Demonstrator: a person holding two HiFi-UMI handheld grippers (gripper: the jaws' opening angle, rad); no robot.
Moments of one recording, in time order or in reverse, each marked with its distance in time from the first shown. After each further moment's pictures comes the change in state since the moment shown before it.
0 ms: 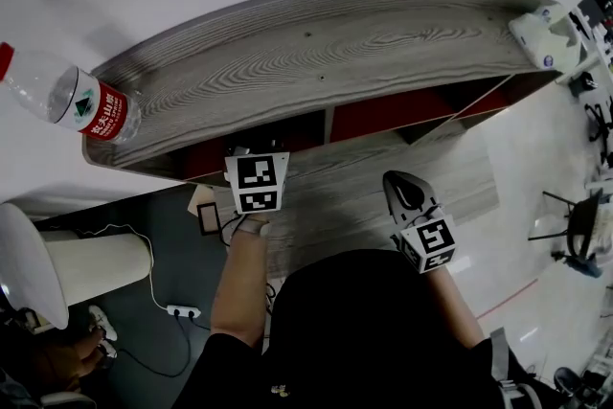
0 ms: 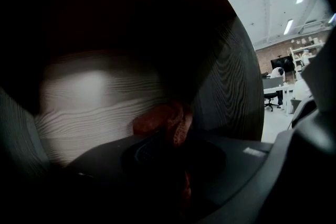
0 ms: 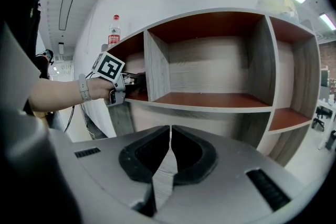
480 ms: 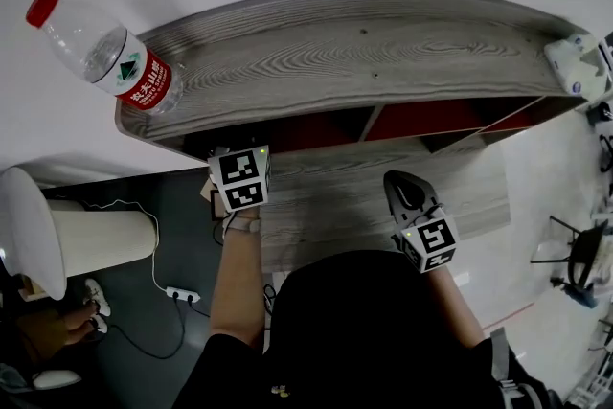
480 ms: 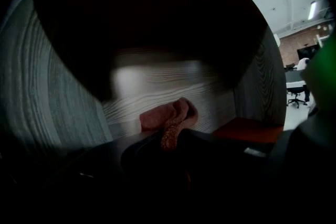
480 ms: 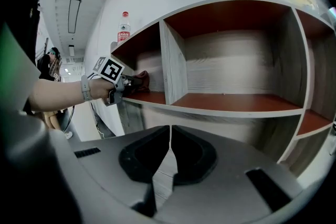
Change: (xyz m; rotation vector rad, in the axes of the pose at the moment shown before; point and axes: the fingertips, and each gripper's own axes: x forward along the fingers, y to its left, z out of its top) left arm -0.055 0.107 -0.039 -0.046 0.082 0.265; right arm 0.035 0.044 0.010 -0.028 -0.005 0.116
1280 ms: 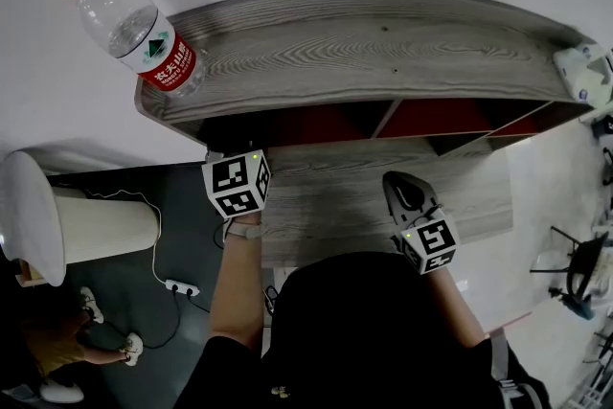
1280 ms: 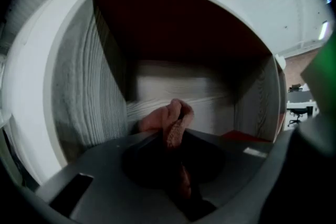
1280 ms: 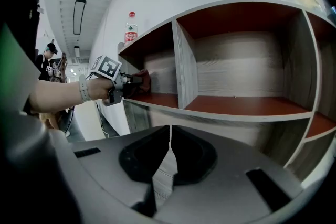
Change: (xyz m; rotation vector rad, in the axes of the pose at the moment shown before) left arm -0.034 0.022 0.006 -0.165 -0.065 0.009; right arm 0.006 0.027 0.010 -0.017 -0.014 0.053
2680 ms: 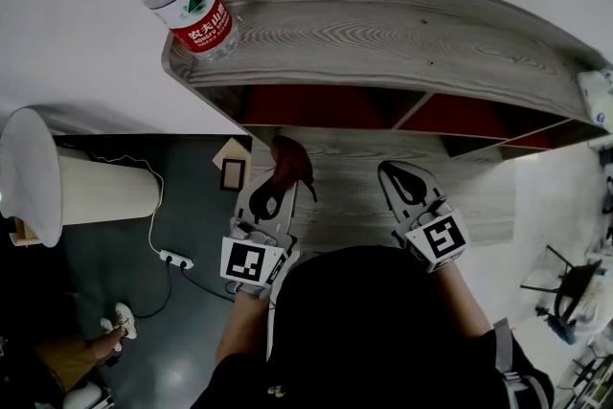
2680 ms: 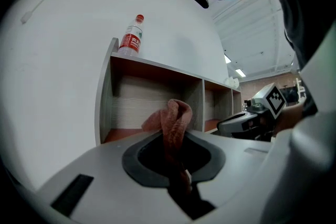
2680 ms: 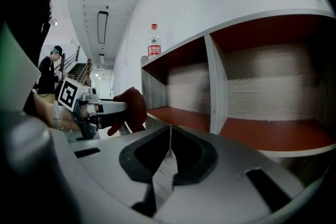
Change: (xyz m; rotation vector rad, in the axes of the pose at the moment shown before) left arm -0.148 -0.081 -0.036 -0.070 -0.097 -0.278; right arm 0.007 0.054 0.056 -0.090 -0.096 0.236
